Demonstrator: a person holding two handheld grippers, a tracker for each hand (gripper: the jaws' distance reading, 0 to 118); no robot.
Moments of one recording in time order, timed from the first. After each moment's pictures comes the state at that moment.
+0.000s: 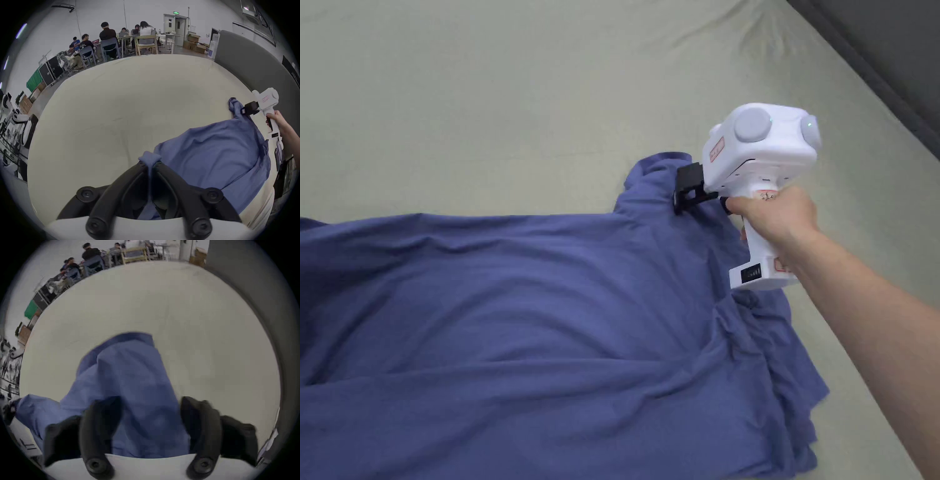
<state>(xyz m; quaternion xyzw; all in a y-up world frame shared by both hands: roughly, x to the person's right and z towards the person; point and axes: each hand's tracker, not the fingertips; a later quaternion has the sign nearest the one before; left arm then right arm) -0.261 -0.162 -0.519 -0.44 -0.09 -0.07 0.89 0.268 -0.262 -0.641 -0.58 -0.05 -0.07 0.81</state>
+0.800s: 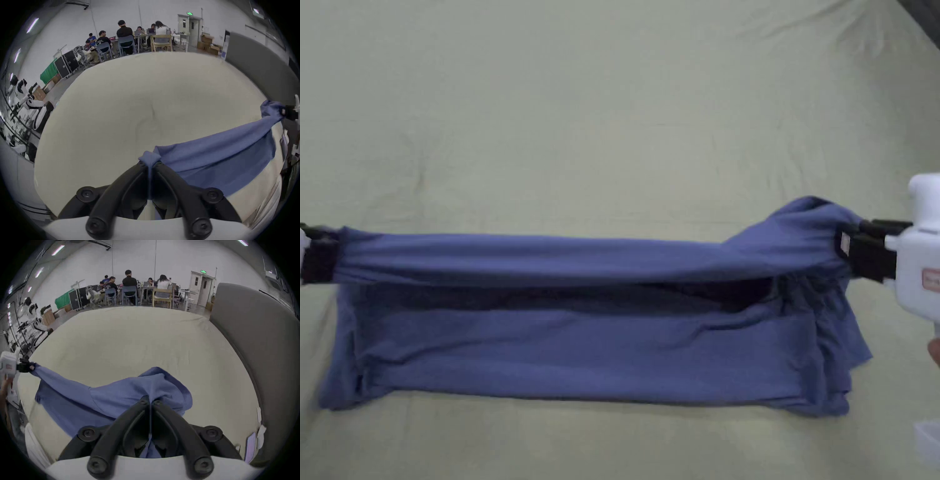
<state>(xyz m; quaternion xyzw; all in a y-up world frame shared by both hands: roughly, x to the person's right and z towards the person) -0.302 -0.180 -0.357 -0.46 -0.01 -0.10 0.88 0.231 -0.147 -0.326 -0.38 0.04 0.05 0.92</state>
